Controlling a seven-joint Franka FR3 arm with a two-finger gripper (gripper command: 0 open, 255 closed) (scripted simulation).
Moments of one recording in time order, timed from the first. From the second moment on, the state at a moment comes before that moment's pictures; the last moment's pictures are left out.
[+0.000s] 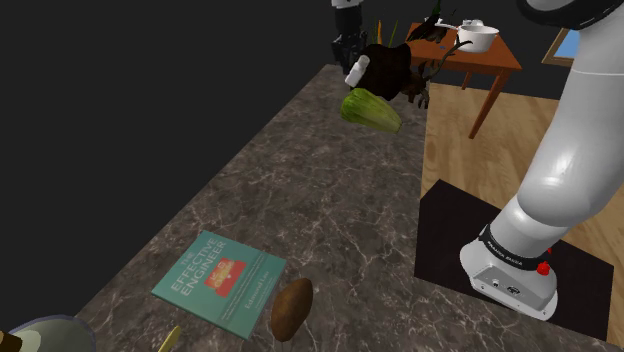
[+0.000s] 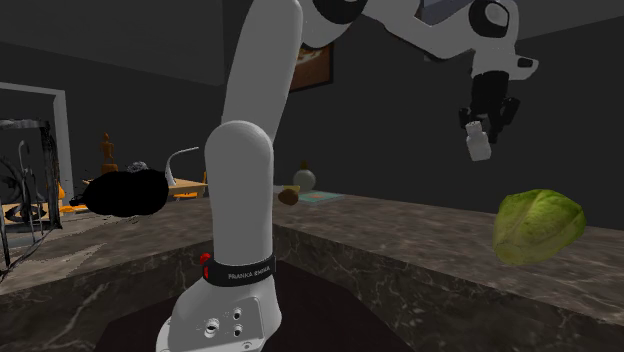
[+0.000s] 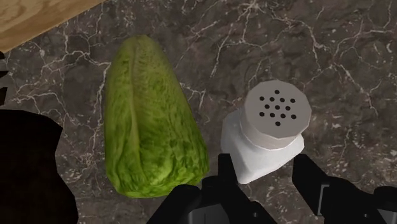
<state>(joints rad) -0.18 0.27 0.10 -1.43 -0.08 1.52 -0.06</state>
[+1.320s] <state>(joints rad) -0.19 0.30 0.10 -1.64 -0.09 1.77 -0.05</state>
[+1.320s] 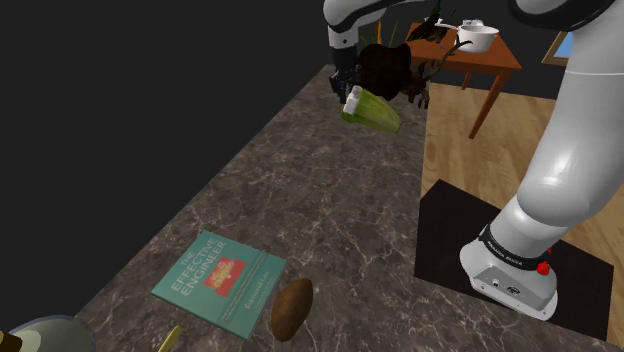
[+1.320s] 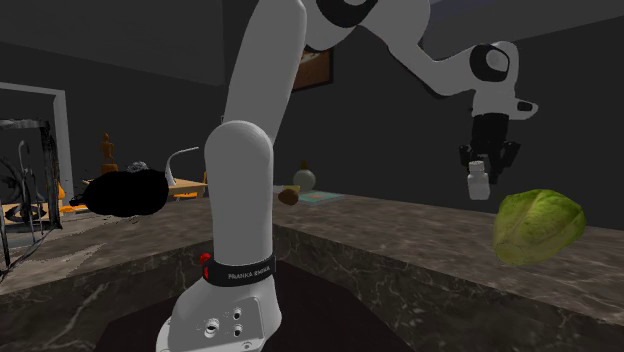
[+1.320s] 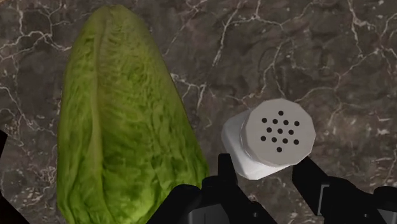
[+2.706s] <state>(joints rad) -0.18 0.36 0.10 -1.76 -0.10 1.96 -0.03</state>
